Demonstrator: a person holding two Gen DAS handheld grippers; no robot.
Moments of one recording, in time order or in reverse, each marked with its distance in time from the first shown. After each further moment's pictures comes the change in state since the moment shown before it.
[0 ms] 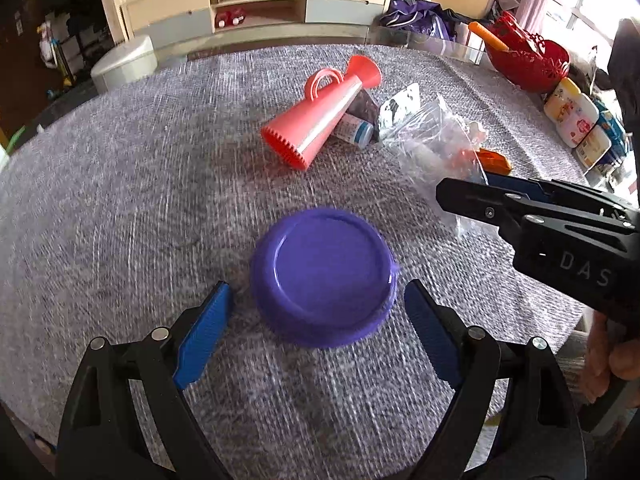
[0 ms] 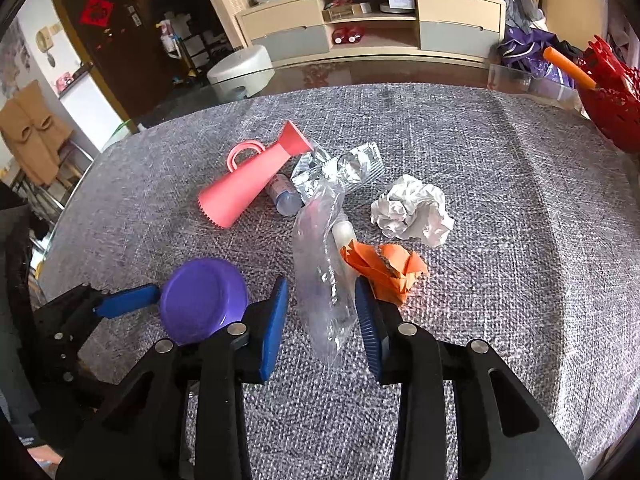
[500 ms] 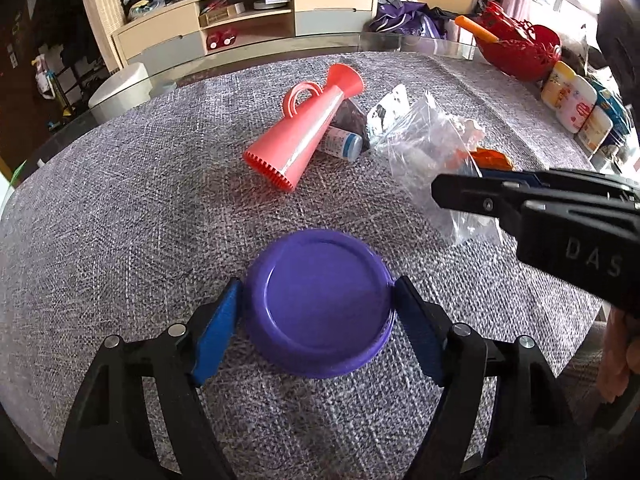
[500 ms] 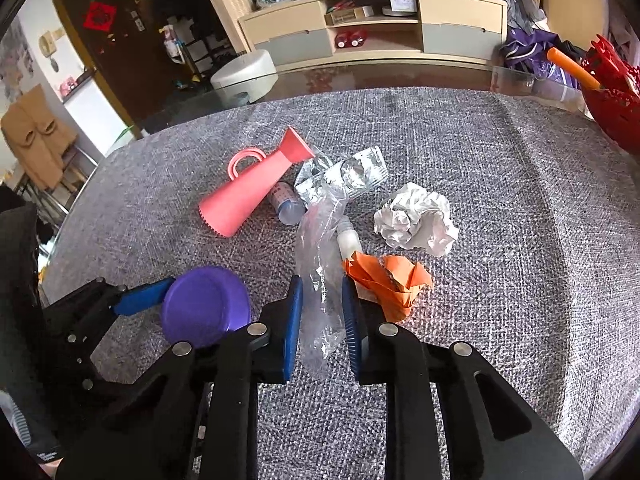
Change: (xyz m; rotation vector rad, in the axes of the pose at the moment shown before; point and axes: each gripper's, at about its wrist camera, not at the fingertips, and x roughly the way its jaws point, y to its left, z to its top) left arm 0.005 -0.011 0.005 0.077 -0.047 0.035; right arm -0.002 -0.003 0.001 0.003 -0.019 0.019
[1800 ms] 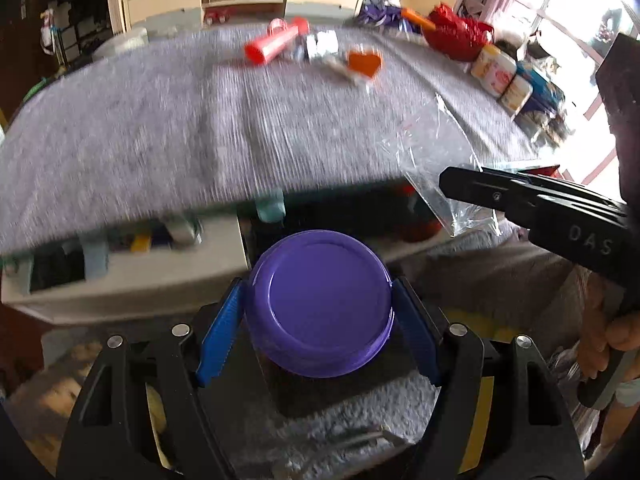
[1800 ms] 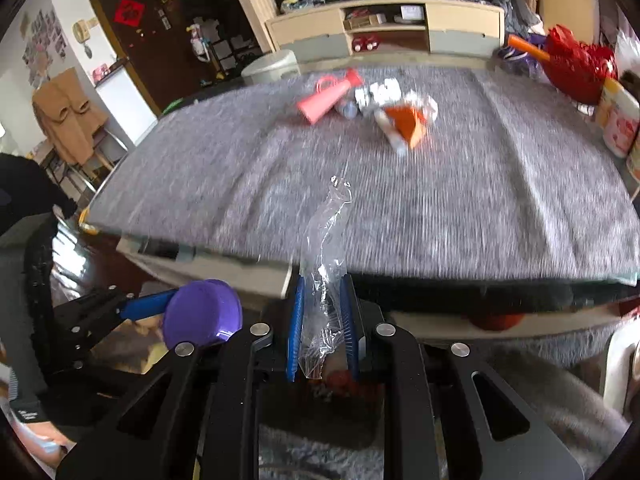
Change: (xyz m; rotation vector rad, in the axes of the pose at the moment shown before) left arm -0.112 -0.028 -0.167 -0.094 0.030 -0.148; right arm -0.099 0.040 -0.147 -0.017 0.002 0.037
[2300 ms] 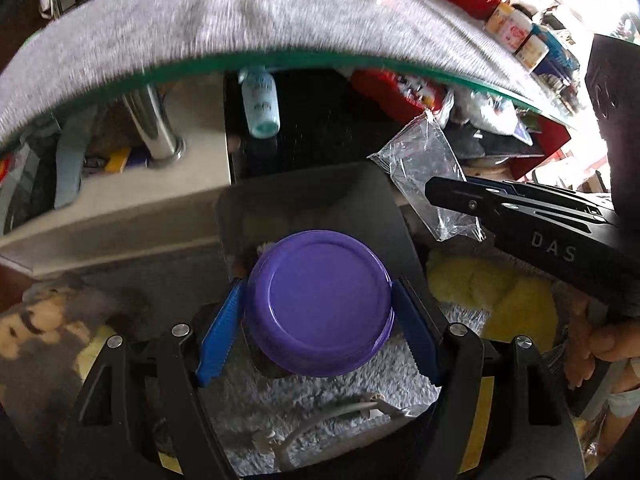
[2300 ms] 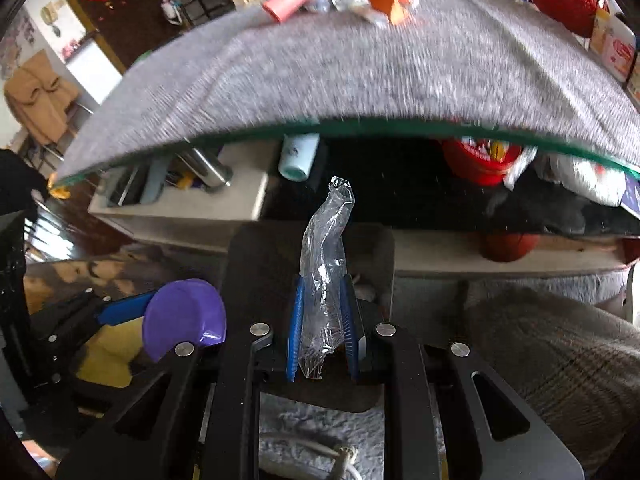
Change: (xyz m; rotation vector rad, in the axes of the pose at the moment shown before) left arm 0.048 0.003 -0.053 -0.051 0.134 -0.012; right arm 0.061 -0.010 -0.062 0.059 0.159 -0.067
